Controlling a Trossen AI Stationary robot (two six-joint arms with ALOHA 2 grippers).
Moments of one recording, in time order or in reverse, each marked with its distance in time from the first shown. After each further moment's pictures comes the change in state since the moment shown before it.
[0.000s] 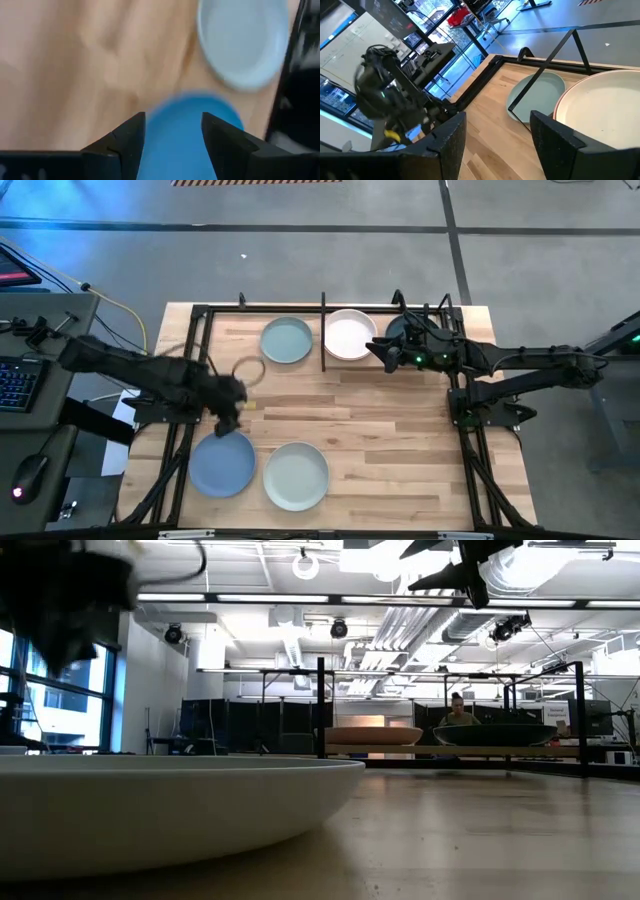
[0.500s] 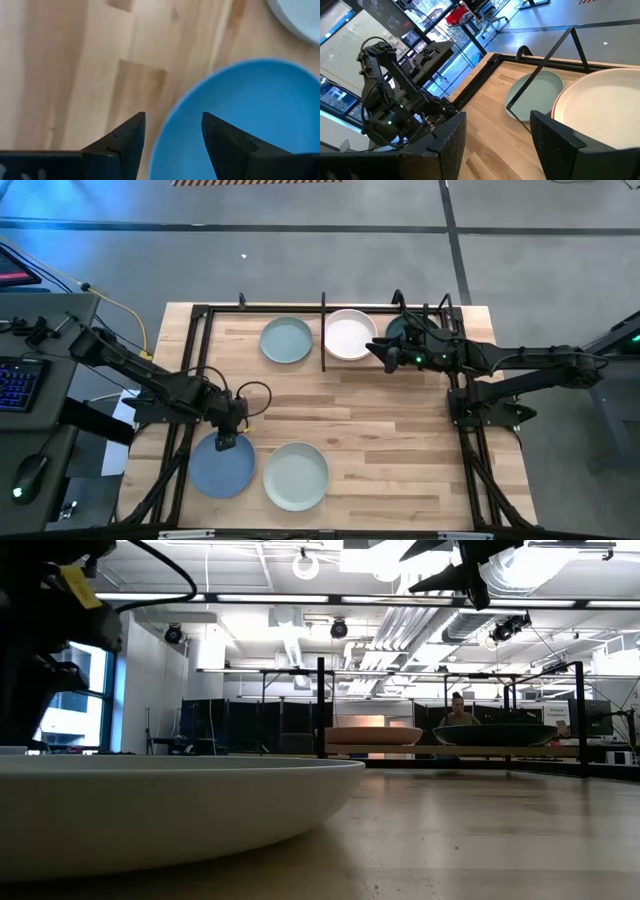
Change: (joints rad) left arm -0.180 0.153 -0.112 0.089 -0.141 -0.010; right arm 0.000 0.000 0.000 -0.011 0.000 0.000
